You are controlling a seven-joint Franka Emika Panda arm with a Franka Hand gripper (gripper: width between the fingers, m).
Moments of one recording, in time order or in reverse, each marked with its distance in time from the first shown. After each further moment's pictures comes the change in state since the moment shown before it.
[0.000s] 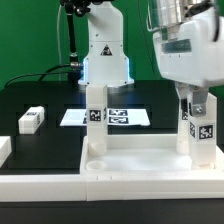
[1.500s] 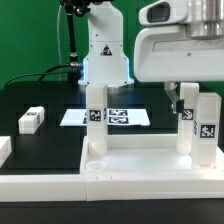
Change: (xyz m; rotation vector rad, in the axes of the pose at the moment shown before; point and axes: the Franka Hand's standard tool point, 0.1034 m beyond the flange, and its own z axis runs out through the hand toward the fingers) arm -0.018 0.003 0.013 -0.119 0.047 -1.456
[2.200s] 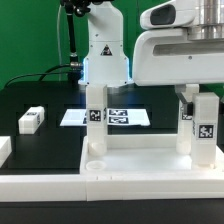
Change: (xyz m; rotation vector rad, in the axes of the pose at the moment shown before) arm -0.001 0.001 -0.007 0.010 0.021 0.098
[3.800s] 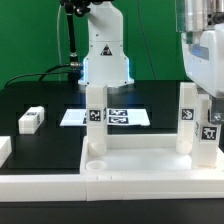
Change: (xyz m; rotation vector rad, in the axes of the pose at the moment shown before) arm -0.003 -0.008 0.003 -0.003 -0.048 1.342
